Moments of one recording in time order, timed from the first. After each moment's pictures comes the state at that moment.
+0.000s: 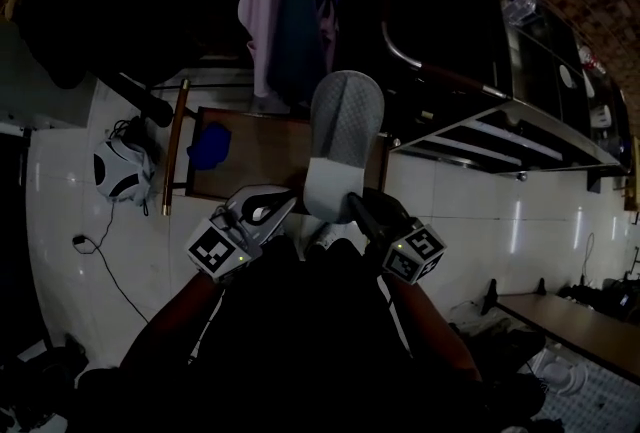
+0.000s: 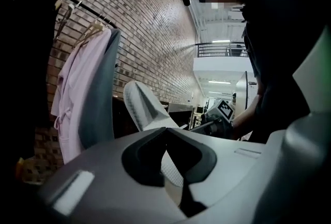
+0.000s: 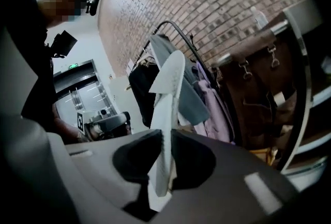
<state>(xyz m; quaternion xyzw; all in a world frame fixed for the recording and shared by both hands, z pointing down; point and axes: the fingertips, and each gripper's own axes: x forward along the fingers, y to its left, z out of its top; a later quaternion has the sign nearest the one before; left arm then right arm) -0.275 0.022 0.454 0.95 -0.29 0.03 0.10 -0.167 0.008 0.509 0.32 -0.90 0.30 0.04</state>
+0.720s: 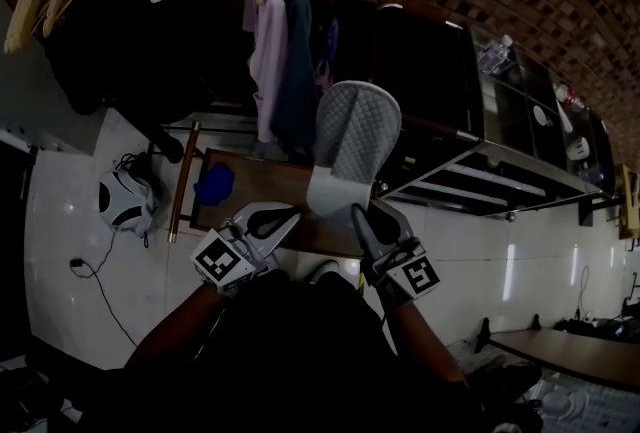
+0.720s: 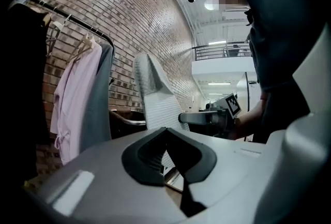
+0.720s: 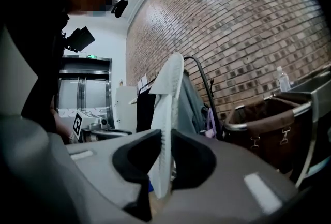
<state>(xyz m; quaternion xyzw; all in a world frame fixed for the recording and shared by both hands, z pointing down) -0.265 0.005 0.386 0.95 -0.30 0.02 0.07 -0.165 -0.018 0.375 0.36 -0.93 0.11 -0.01</state>
